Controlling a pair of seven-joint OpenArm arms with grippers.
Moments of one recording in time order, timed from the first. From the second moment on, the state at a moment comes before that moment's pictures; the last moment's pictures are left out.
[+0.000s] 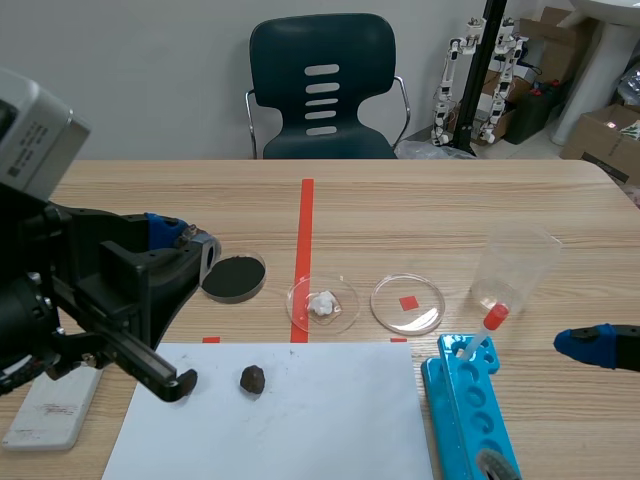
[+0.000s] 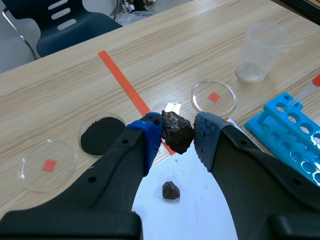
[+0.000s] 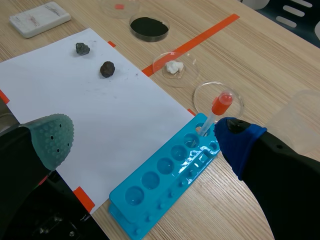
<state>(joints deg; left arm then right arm) 37.5 -28.9 7.7 129.1 -15.5 -9.7 10.4 -65.5 37.2 10.8 118.5 3.7 22.3 24.1</state>
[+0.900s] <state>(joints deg) 28.9 -25.7 9.0 111.2 -18.6 -6.1 13.5 -65.5 37.2 10.8 118.5 3.7 22.3 24.1</state>
